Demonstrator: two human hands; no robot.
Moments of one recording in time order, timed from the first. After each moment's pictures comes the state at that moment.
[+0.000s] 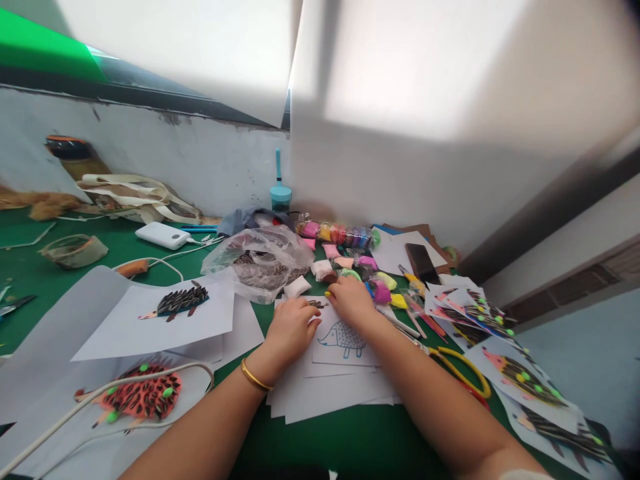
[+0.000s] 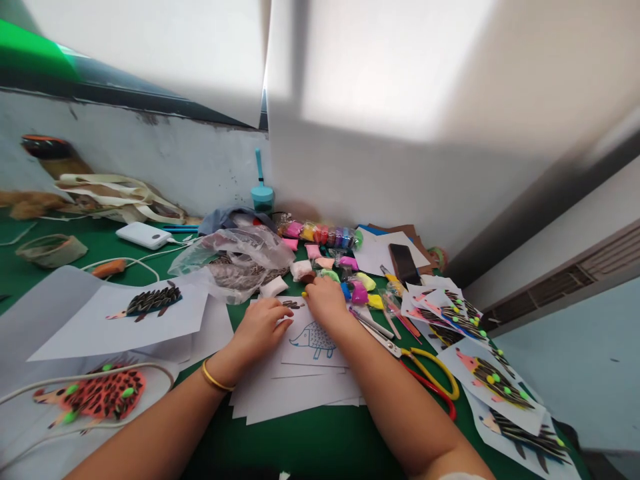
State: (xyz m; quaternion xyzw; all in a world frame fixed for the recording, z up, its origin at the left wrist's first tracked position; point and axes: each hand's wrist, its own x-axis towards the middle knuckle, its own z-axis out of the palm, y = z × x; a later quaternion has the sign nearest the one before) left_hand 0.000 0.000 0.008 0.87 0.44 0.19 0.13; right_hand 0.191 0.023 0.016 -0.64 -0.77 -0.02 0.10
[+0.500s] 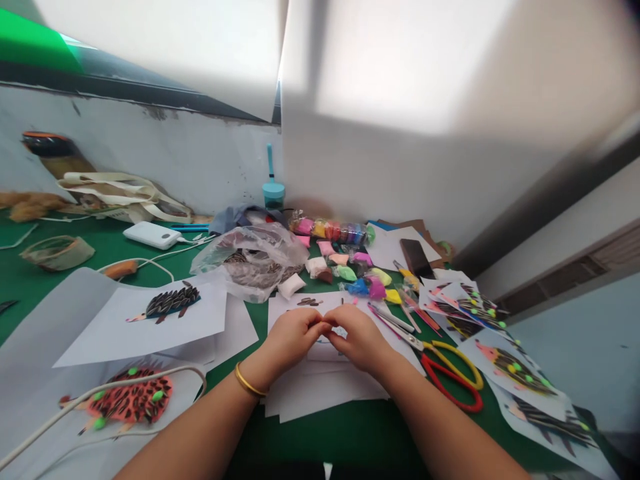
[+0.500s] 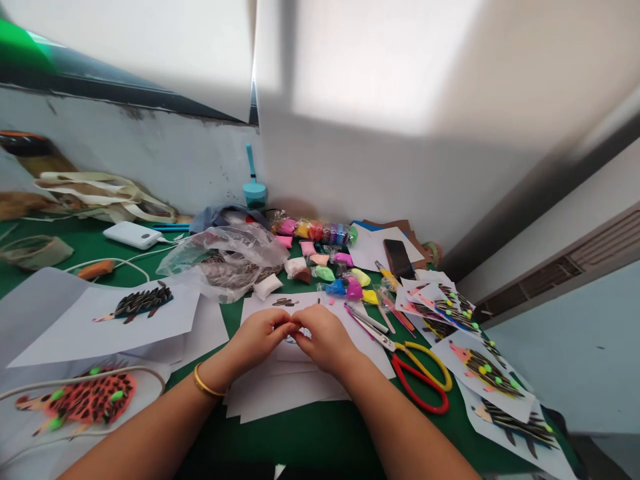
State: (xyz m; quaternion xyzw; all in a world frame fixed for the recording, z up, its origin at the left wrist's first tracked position) left_hand 0.007 -0.013 0.020 0.84 0.39 0.21 0.31; right_hand 0.188 -0.060 0.019 -0.50 -0.79 0.15 0.32
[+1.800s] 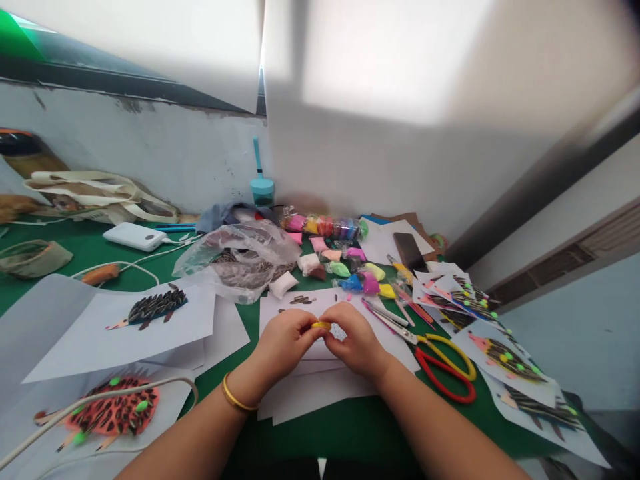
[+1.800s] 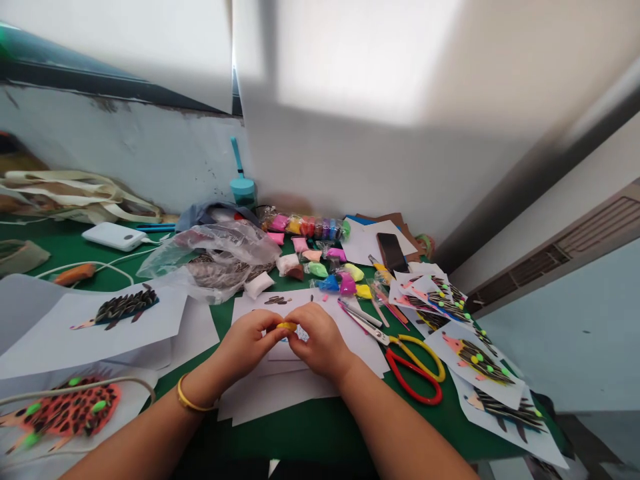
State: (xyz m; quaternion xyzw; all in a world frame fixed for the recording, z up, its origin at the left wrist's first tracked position) left_hand 0.006 -0.023 0.024 0.84 0.39 0.23 0.30; right_hand 0.191 -0.065 0.009 -0.43 -0.78 0.11 0.44
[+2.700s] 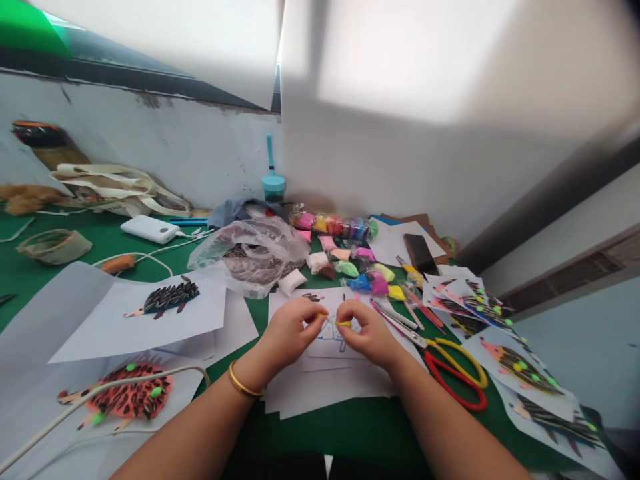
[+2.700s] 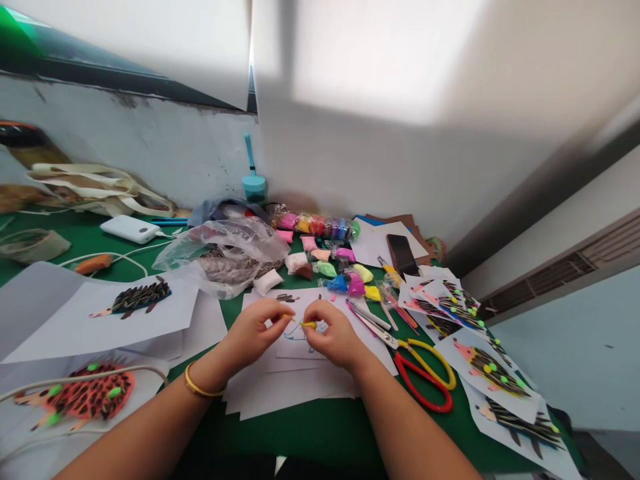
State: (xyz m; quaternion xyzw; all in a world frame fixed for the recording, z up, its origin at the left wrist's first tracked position) left_hand 0.002 -0.012 0.021 0.83 0.34 0.33 0.30; right_hand 0.206 -0.059 0.010 -0.46 -0.72 0.28 0.44
